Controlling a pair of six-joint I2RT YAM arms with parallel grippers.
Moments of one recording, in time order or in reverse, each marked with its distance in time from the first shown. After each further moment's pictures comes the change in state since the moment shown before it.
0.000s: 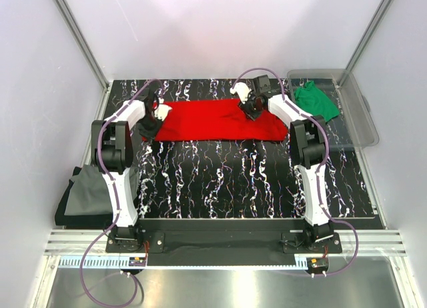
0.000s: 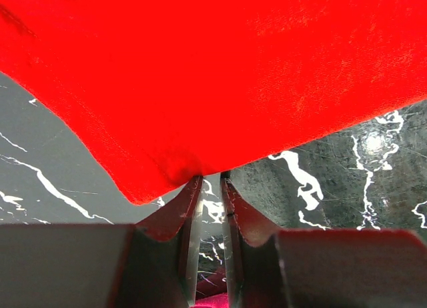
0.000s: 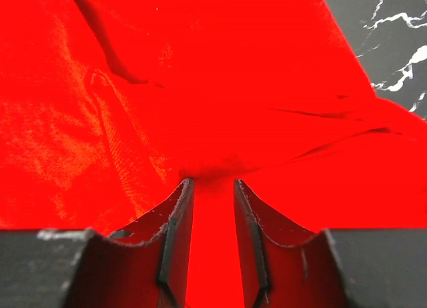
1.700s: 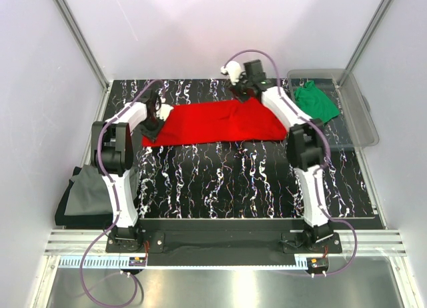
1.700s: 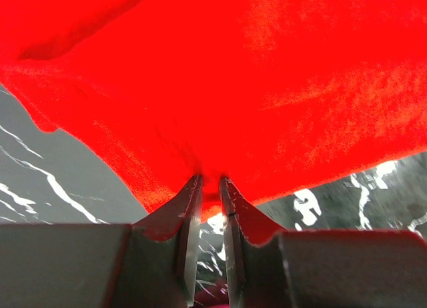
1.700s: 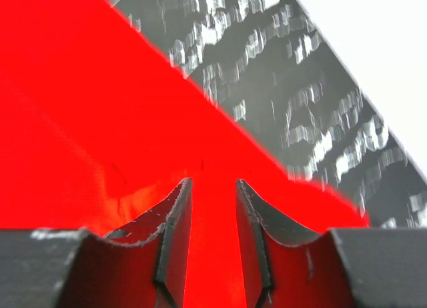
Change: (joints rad) left arm -0.021 -0.029 -0.046 0.080 -0.026 -0.018; right arm 0.081 0.033 0.266 0.031 0.054 0.148
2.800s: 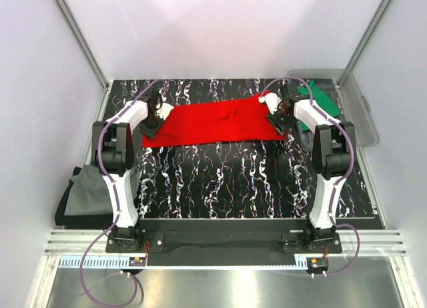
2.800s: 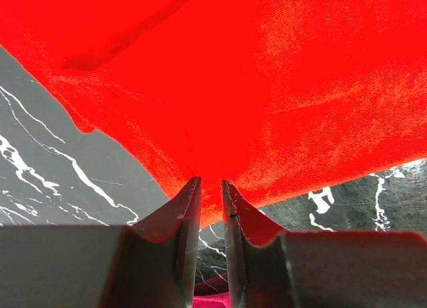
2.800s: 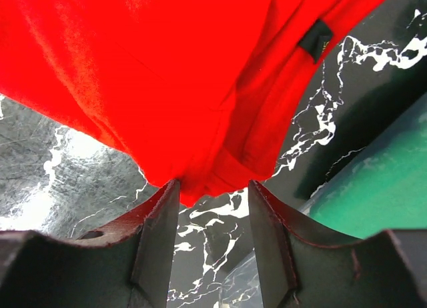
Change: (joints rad) left arm -0.010 -0.004 0.023 -0.034 -0.076 0.030; right arm -0.233 -0.325 -0.629 -0.178 0.118 -0.119
